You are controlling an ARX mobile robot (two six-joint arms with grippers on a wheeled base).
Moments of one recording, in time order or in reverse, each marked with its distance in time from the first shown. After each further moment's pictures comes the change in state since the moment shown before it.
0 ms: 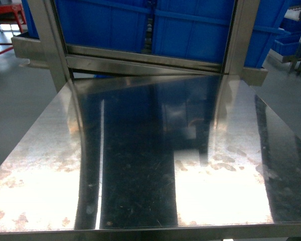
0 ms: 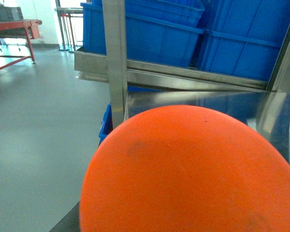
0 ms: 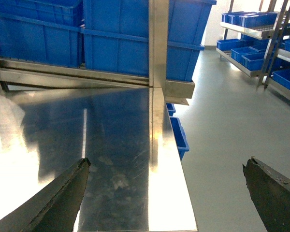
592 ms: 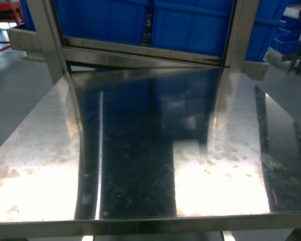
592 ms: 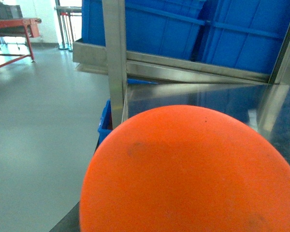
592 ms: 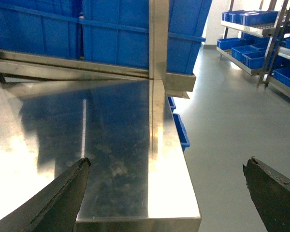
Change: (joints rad) left arm 0.000 0.000 0.000 0.005 0.000 0.000; right arm 0.000 0.000 0.000 0.002 0.000 0.000
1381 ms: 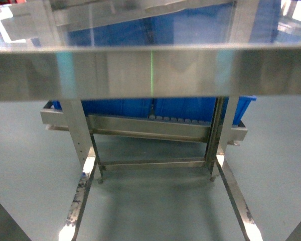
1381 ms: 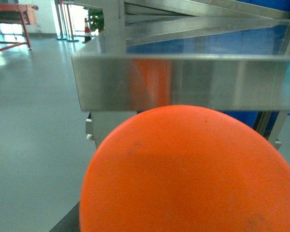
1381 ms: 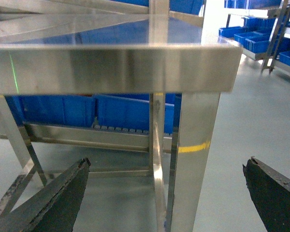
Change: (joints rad) left arm 0.000 0.000 0.000 -0.004 0.000 0.001; right arm 0.000 0.000 0.000 -0.002 0.000 0.000
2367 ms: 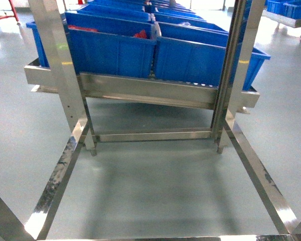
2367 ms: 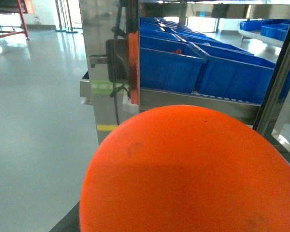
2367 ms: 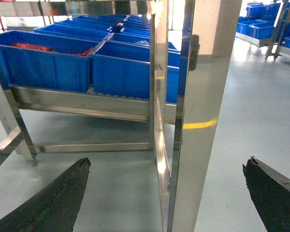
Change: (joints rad) left arm 0.000 0.000 0.000 -0.002 0.000 0.000; right arm 0.000 0.000 0.000 0.000 0.000 0.000
